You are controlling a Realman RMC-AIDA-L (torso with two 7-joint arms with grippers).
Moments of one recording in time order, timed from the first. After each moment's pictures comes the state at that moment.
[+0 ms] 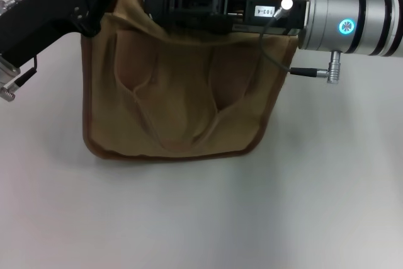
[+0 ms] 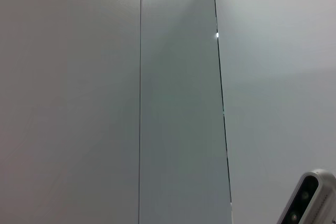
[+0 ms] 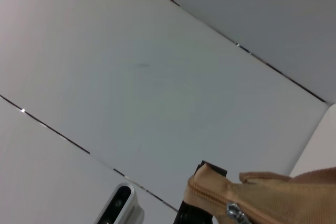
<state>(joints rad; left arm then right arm) -0.51 -2.07 0.62 0.47 1.43 1.73 -0.95 0.87 2.08 -1.07 -0.40 -1.45 -1.46 2.09</state>
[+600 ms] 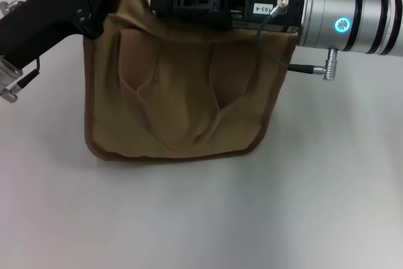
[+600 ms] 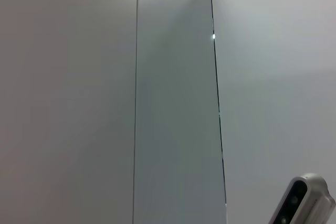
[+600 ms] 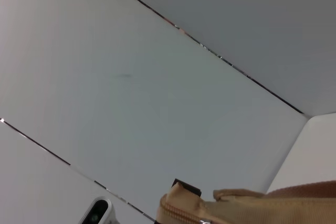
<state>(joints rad) -0.51 -2.07 0.62 0.46 1.43 1.73 -0.95 0.87 2.08 -1.07 -0.40 -1.45 -1.41 2.07</state>
